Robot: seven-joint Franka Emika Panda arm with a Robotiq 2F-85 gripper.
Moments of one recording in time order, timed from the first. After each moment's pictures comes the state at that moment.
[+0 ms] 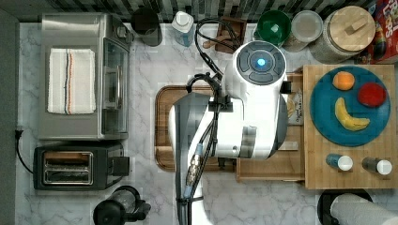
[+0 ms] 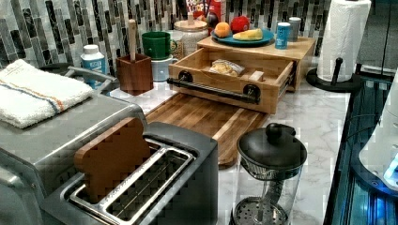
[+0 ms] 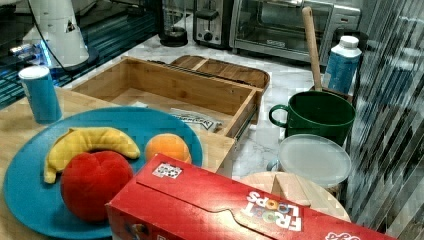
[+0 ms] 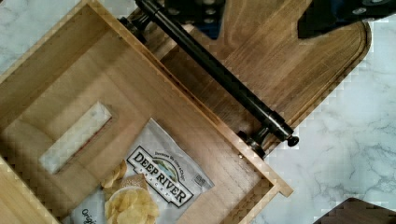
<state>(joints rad) -0.04 0.05 -0.03 -1.87 0.01 0.26 -0.07</state>
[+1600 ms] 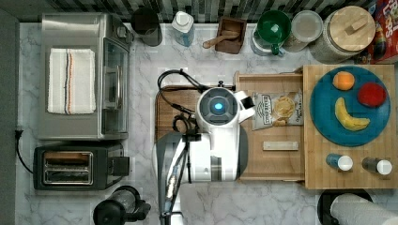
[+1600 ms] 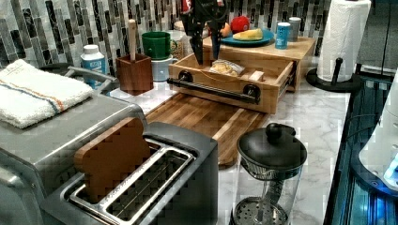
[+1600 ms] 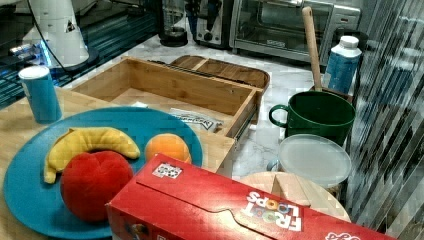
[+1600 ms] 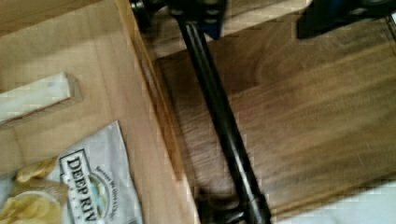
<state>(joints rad) -0.05 -0.04 0.08 -2.24 -0.03 0.53 -0.42</state>
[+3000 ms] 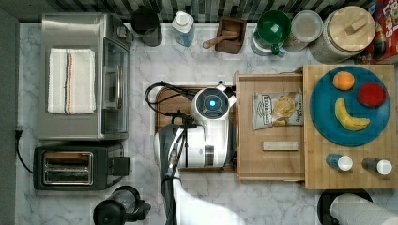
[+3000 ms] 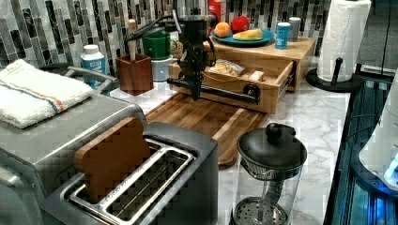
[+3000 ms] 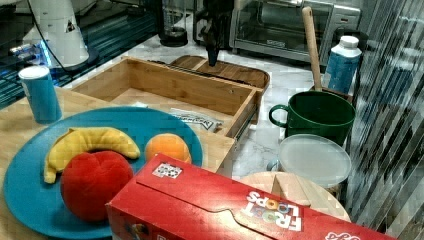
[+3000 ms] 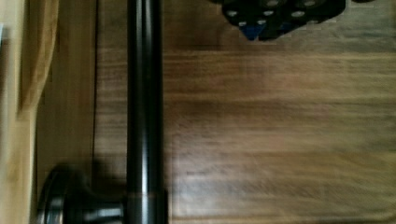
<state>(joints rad) -0.08 0.18 0.13 -2.28 0.06 0.78 -0.76</state>
